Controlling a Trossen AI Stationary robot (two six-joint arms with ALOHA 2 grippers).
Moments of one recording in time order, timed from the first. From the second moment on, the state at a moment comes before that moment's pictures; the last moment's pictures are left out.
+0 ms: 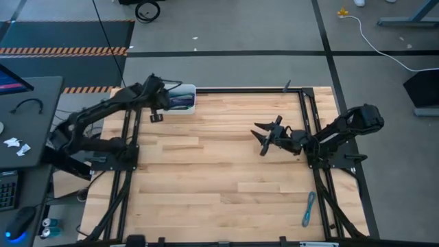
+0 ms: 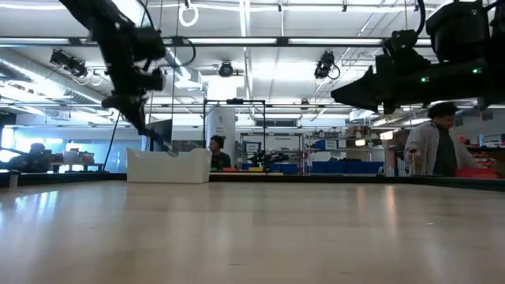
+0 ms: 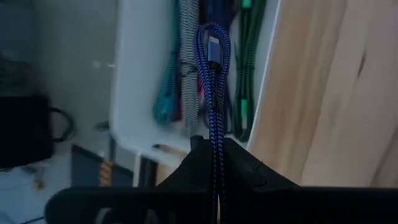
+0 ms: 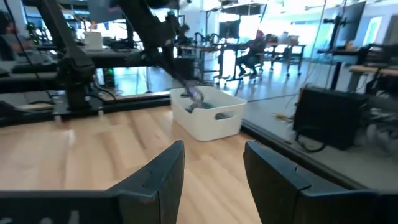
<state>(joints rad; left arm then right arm) 0.79 1.21 0.86 -0.68 -0.24 0.77 0.03 1.41 0.11 1.35 0.53 -0.06</state>
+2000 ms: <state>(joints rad) 0.10 1.02 0.52 0.40 -0.21 0.07 0.95 1.37 0.77 -0.65 -0.23 2.09</state>
